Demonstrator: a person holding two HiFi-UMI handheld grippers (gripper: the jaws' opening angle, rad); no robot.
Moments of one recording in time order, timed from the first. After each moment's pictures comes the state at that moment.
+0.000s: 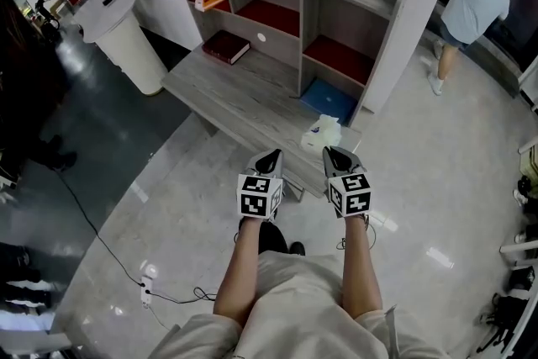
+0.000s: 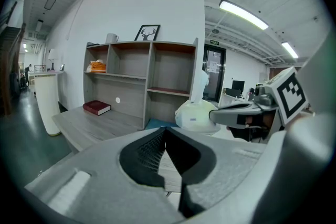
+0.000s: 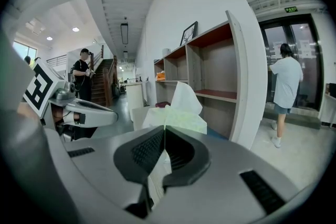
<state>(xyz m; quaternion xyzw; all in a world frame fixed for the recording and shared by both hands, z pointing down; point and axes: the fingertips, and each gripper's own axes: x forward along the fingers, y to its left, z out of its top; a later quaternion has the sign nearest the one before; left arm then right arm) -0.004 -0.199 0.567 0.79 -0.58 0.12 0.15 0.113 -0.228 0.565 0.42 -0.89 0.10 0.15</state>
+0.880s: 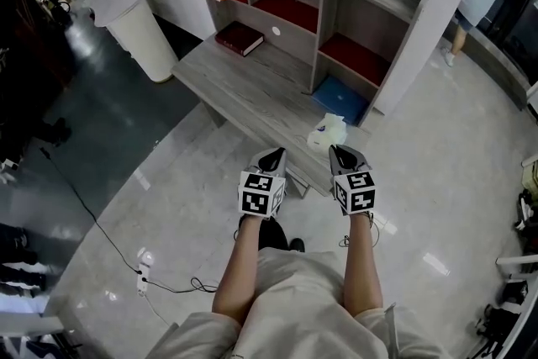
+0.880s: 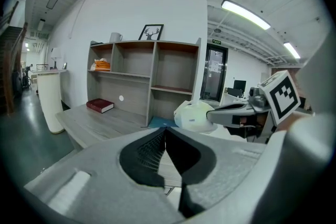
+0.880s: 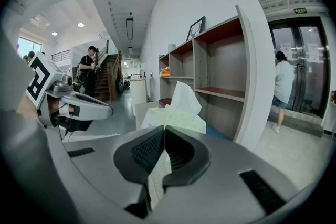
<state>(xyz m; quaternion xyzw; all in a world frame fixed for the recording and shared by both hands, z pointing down) -0.022 -0.188 0.573 0.79 -0.58 0.13 0.16 0.099 -0.231 0.577 0.40 -0.90 0.08 0.17</state>
